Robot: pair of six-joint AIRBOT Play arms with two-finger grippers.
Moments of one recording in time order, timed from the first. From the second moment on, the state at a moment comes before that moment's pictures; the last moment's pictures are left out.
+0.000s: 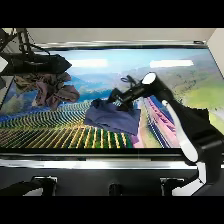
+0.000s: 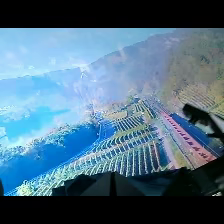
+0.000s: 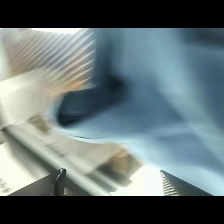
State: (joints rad) left arm -0.19 -1.31 1.67 1.14 -1.07 -1.45; right arm 0.23 -1.76 1.63 -0.77 1.33 1.75
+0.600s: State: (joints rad) left arm -0.19 -1.31 1.67 1.23 -1.10 -1.45; right arm 0.05 -1.66 1.23 -1.01 1.30 1.77
